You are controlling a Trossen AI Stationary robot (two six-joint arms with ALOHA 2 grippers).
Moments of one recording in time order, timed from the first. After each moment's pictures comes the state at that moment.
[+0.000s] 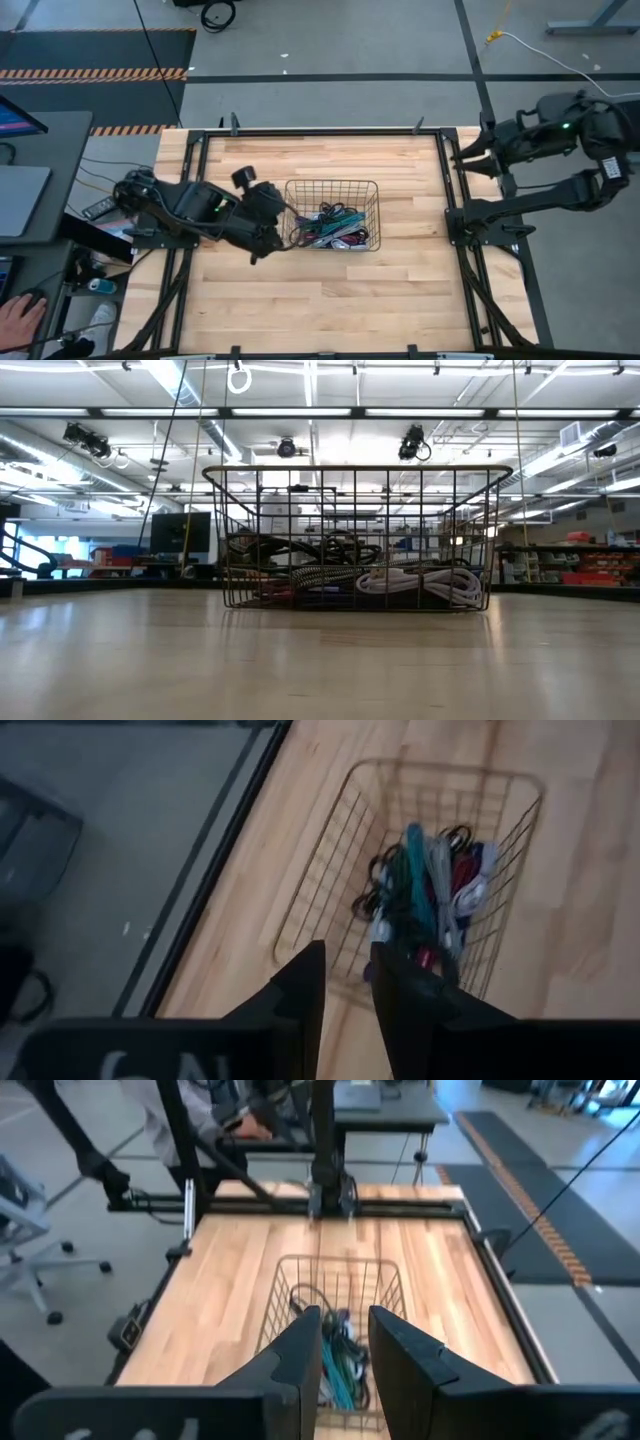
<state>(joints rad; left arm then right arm) -0.40 1.72 2.16 -1.57 -0.73 -0.53 -0.13 0.83 1.65 -1.21 -0.18 -0.07</state>
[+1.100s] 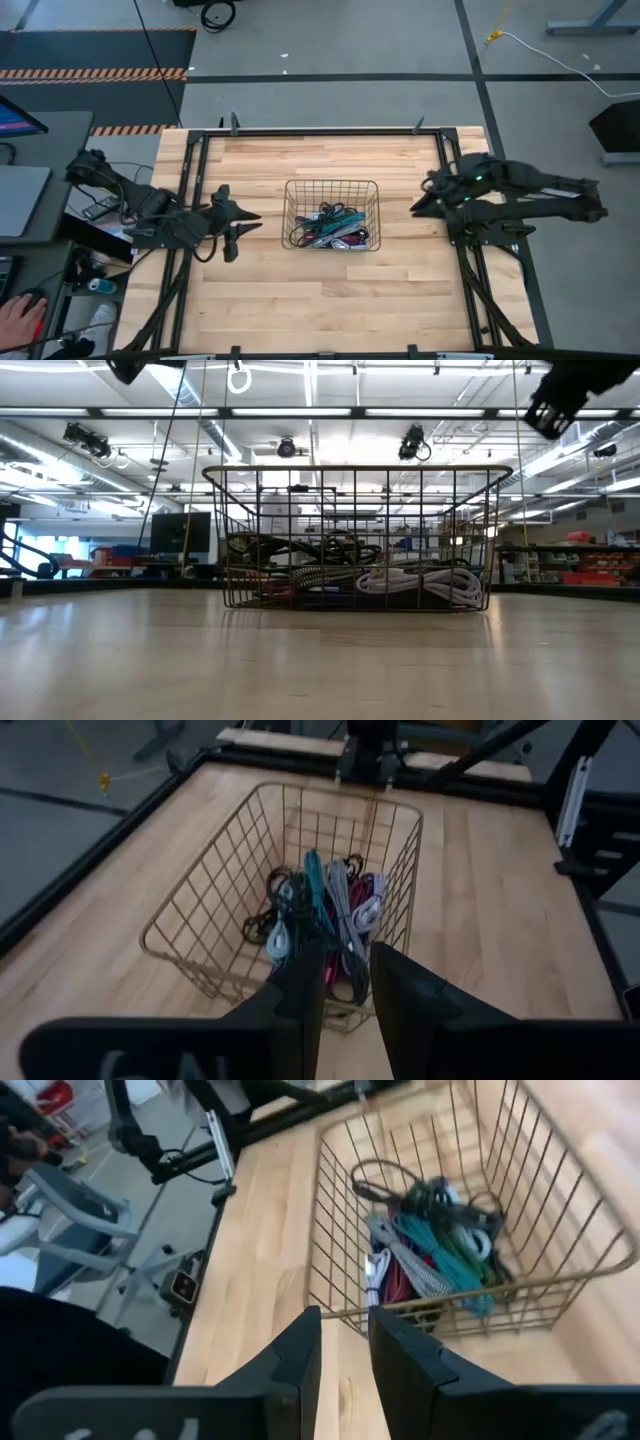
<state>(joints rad) -0.52 0.89 0.86 -0.53 -0.66 -0.44 -0.13 0.49 0.71 -0.71 -0.35 0.28</state>
